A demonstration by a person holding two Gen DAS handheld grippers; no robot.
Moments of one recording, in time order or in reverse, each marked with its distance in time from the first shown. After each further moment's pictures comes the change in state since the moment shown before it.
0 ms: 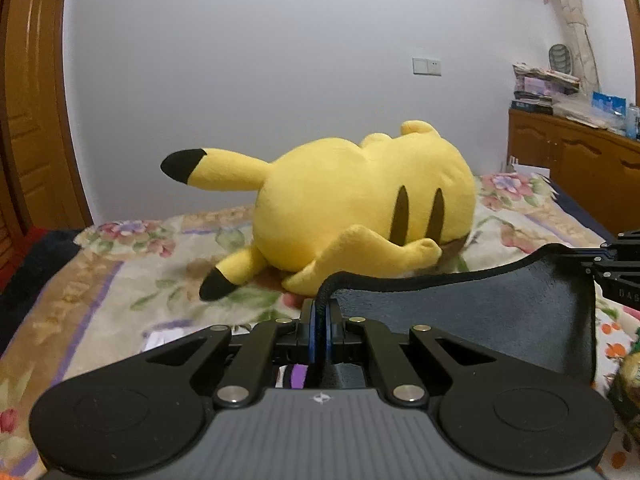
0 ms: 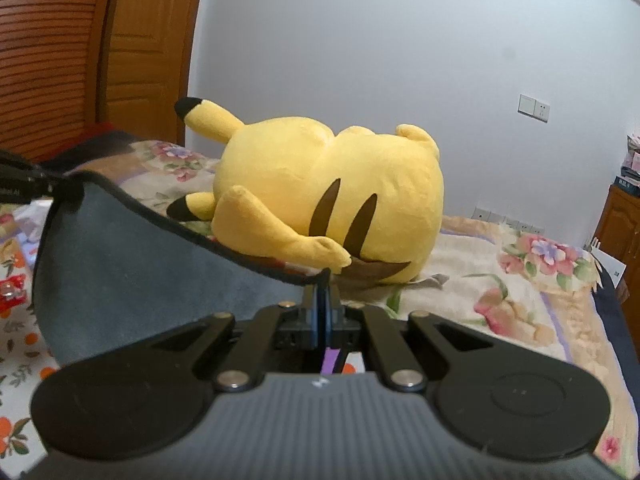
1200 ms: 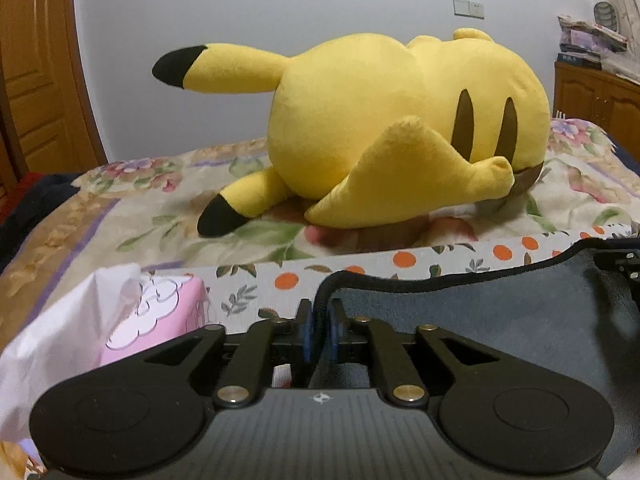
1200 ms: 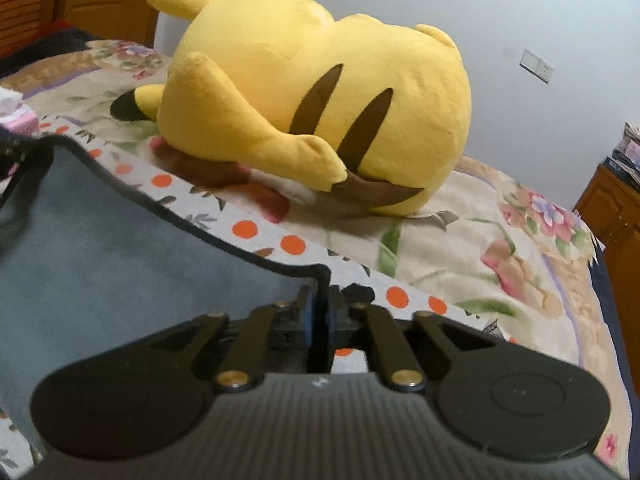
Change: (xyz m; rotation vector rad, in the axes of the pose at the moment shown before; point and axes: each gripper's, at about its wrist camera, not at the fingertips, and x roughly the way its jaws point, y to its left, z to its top) left arm 0.110 0.002 -0.048 -0.020 0.153 0.100; right arm 0.100 0.022 -0.029 -0.077 0.229 -0.133
